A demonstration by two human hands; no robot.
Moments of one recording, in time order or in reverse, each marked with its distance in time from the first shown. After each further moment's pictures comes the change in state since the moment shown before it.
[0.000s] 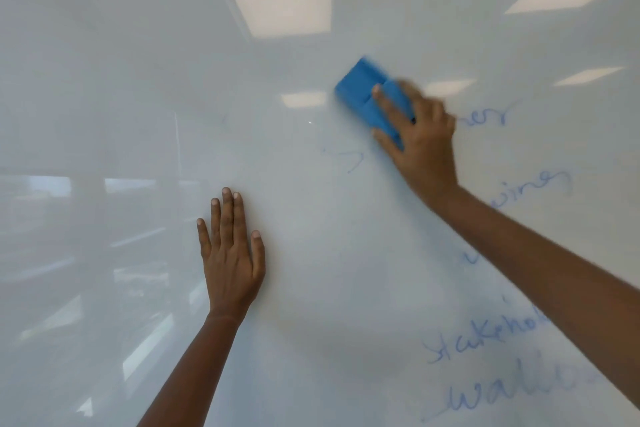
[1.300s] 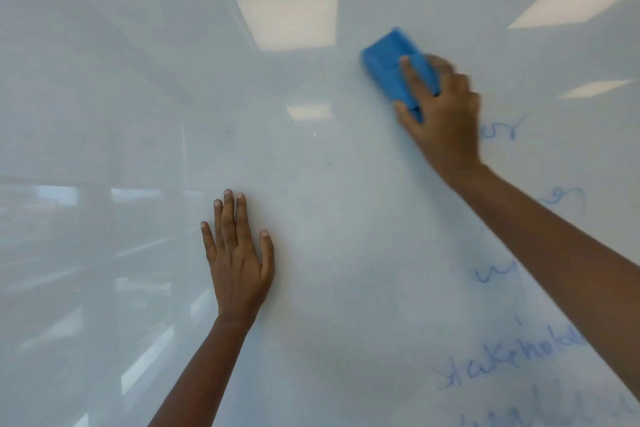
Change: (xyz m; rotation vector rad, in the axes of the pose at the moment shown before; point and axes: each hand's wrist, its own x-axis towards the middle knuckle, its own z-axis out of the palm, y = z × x) left_hand 0.016 0.013 -0.001 -0.054 0.042 -0.067; right_hand 0.039 0.025 0.000 -0.084 -0.053 0.090
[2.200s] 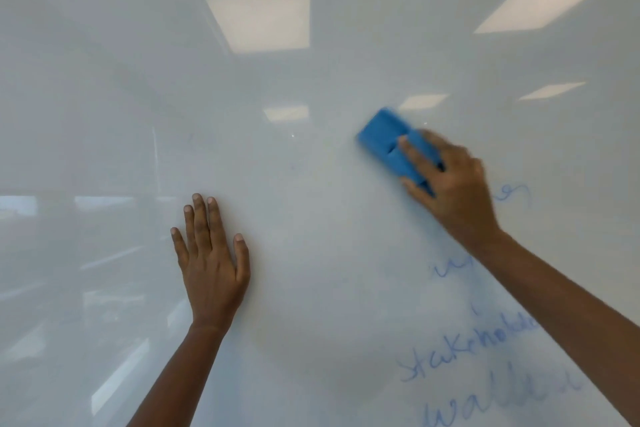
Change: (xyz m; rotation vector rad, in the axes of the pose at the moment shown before) left_hand -0.001 0.010 0.008 0.025 -0.013 -0.008; right_hand -0.085 0.045 -0.029 -0.054 0.031 -0.170
